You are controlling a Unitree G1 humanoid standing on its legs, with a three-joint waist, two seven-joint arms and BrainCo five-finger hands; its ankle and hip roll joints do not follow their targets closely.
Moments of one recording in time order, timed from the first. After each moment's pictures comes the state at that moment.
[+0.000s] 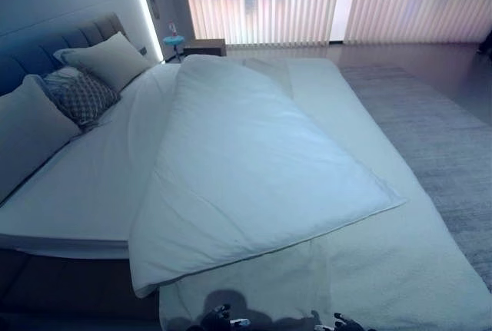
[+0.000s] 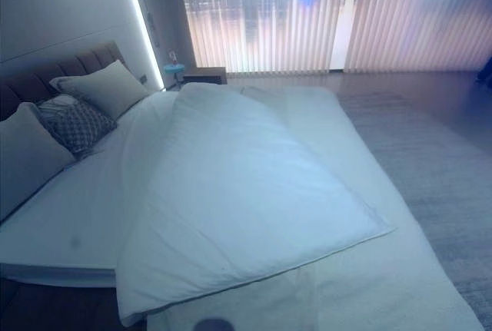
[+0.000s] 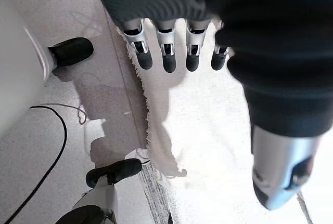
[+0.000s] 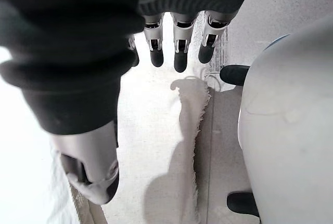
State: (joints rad) left arm -0.12 0.07 -0.41 1.28 -0.25 -0.13 -0.07; right arm -0.07 -0.17 0.33 1.29 0.32 -0.13 -0.01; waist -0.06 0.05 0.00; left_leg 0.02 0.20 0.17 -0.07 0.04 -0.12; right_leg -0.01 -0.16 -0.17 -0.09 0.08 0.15
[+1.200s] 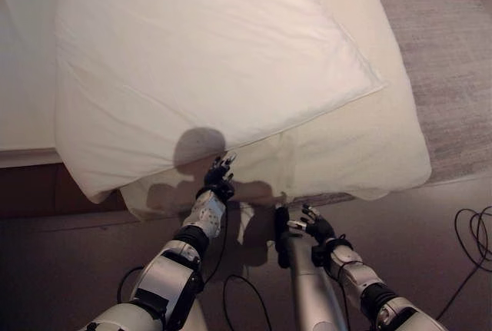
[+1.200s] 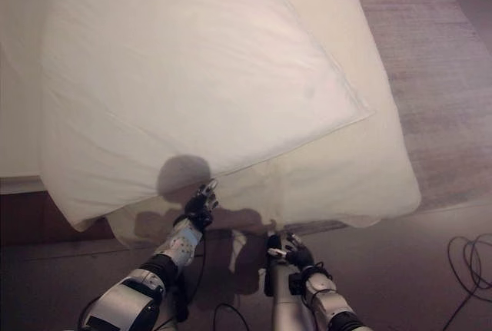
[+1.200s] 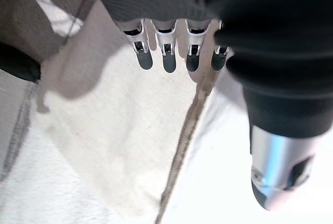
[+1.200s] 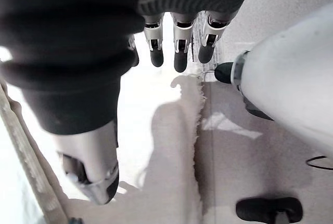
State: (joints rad) left arm -0.70 0.09 -0.20 1.04 -1.01 -0.14 0.13; right arm -0.31 -0.21 0.44 0.90 0.50 -0.14 -0.07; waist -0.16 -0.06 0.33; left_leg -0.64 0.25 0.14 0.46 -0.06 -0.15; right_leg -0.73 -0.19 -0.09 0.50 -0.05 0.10
